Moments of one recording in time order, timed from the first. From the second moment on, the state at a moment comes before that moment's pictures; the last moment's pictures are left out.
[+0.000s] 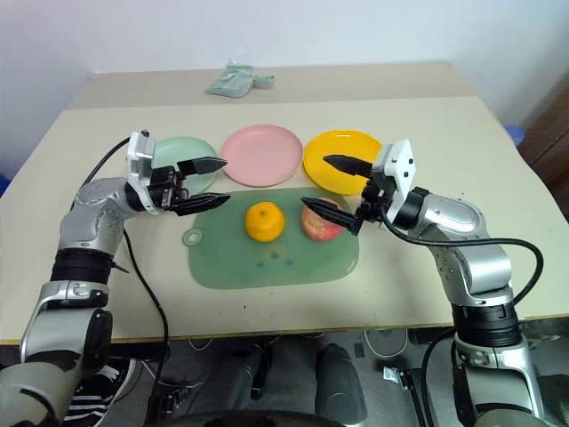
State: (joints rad) left arm -0.70 0.50 0.11 0.48 -0.47 0.17 -1.46; right arm -0.41 -0.60 -0.08 -0.24 0.57 0.40 0.93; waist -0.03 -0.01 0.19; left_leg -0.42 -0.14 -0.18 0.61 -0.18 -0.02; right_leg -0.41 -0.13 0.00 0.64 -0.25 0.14
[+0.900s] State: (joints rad) left arm -0.67 0.53 0.03 0.54 -0.40 0.04 -1.50; right arm -0.46 -0.56 -0.01 -0.28 0.52 0.42 0.87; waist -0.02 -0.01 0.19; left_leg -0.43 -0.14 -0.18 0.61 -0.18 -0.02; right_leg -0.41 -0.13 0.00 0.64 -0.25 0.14
